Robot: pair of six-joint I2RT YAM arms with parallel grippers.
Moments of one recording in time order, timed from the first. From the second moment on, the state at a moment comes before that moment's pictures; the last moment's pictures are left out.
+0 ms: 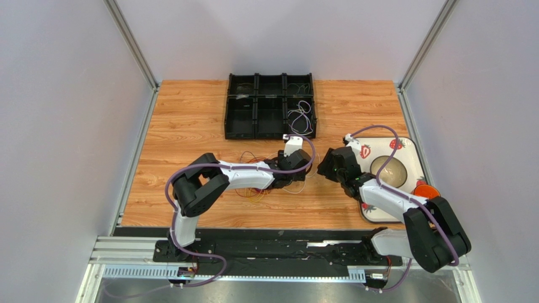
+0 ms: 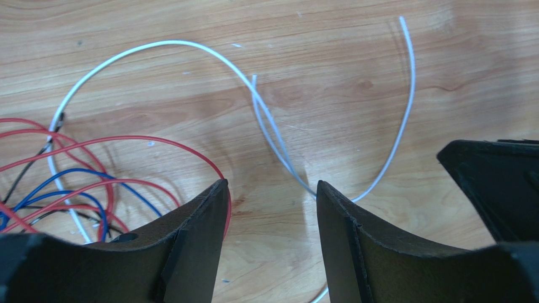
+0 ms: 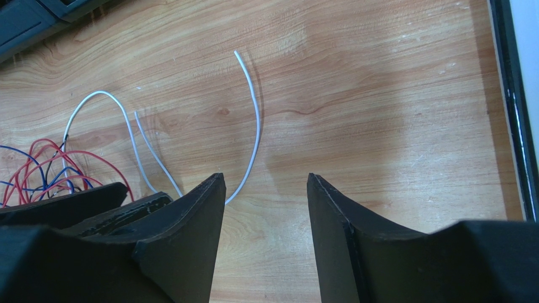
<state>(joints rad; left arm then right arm) -1.04 1.95 1.20 -0.08 -0.49 -0.70 0.44 1.26 0.49 0.06 0.21 0.72</state>
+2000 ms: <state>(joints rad) -1.05 2.08 1.41 -0.31 -0.48 -0.79 0.44 1.31 0.50 0.06 0.21 0.72</state>
